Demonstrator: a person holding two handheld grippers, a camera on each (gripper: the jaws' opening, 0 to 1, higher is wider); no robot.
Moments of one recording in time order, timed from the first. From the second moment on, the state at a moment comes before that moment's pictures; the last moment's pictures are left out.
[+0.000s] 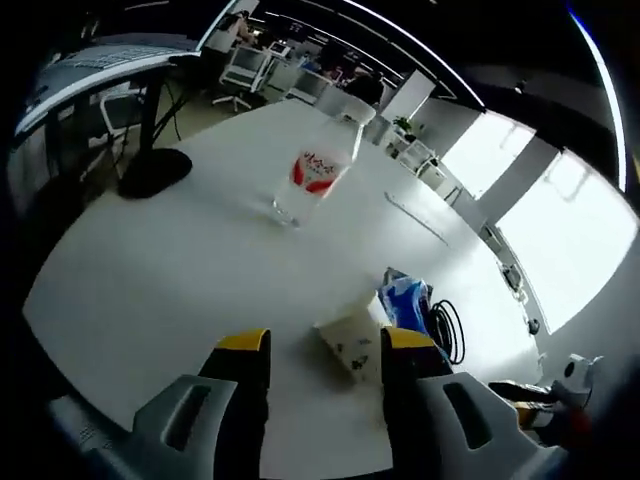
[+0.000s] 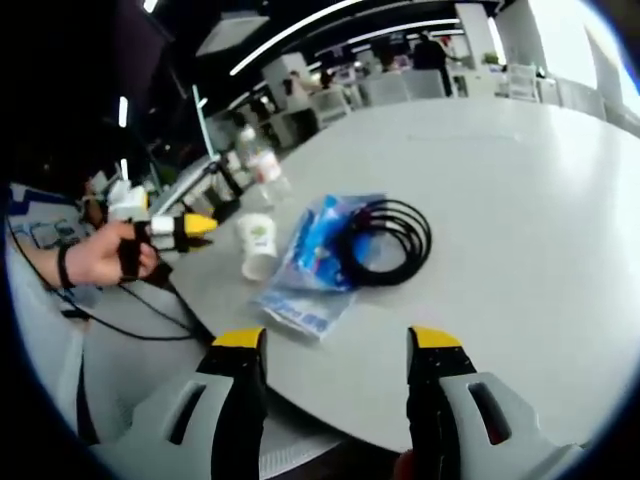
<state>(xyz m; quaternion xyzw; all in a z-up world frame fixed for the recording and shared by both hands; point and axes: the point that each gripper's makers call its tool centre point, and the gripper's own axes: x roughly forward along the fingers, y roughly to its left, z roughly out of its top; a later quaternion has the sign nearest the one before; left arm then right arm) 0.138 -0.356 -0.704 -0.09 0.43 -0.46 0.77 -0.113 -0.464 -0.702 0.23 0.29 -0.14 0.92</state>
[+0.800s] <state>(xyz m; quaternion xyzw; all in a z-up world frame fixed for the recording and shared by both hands) 0.091 -0.395 -0.727 -0.09 0.50 -0.44 0.74 -0.132 -0.462 -0.708 0.24 0.30 -0.14 0.91</state>
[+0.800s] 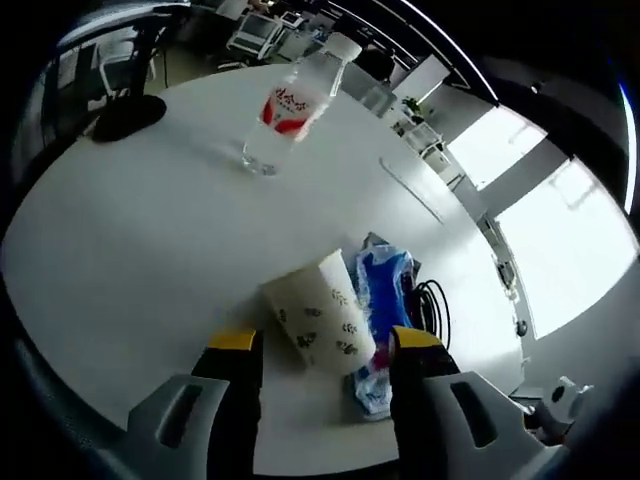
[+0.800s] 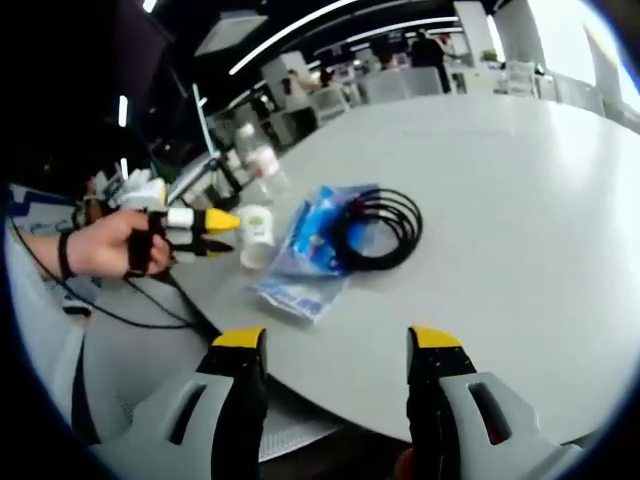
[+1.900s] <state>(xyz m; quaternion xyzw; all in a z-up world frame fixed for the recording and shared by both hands) 0.085 -0.417 -0.747 -0.05 0.54 -0.43 0.72 -0.148 -0.473 -0.709 0.24 0.29 -0.16 0.91</state>
